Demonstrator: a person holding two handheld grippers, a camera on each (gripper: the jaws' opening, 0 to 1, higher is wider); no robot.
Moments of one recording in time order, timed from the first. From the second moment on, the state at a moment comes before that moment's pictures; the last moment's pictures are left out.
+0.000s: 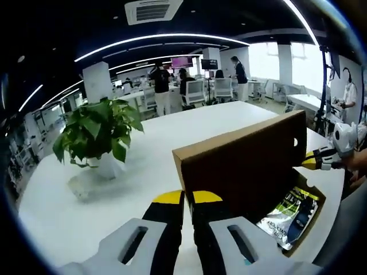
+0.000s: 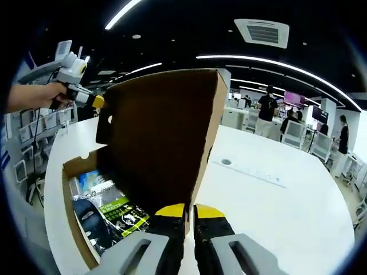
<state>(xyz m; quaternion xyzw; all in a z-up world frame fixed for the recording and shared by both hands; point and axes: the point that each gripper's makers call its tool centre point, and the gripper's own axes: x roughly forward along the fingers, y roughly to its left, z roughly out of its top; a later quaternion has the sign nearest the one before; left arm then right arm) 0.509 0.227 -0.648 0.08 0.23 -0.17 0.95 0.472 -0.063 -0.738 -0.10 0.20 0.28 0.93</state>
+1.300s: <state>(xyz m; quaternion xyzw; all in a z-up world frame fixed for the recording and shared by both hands) 0.496 0.227 -0.729 0.09 0.32 -0.16 0.93 0.490 -0.064 -0.735 -0.11 0.20 0.28 0.93</state>
